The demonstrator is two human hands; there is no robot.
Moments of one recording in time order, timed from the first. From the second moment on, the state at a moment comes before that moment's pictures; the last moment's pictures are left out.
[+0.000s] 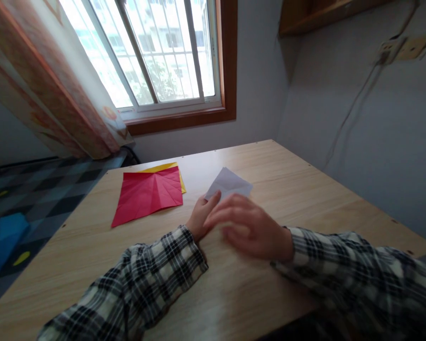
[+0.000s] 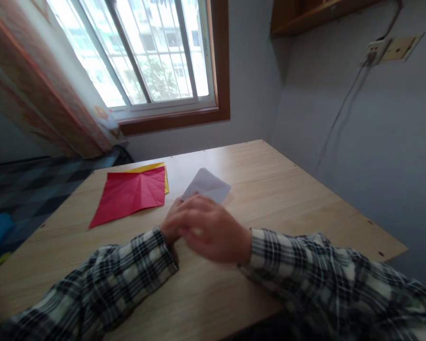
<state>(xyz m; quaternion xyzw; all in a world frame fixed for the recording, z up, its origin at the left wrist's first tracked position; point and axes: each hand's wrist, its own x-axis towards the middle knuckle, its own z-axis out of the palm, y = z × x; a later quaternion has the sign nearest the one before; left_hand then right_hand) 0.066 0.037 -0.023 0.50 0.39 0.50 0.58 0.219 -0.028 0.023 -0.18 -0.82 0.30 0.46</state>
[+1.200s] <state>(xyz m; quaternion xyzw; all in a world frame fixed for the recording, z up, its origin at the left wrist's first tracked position) 0.065 0.035 -0.021 0.48 0.34 0.47 0.66 0.269 0.056 -0.029 -0.37 -0.63 0.44 0.52</state>
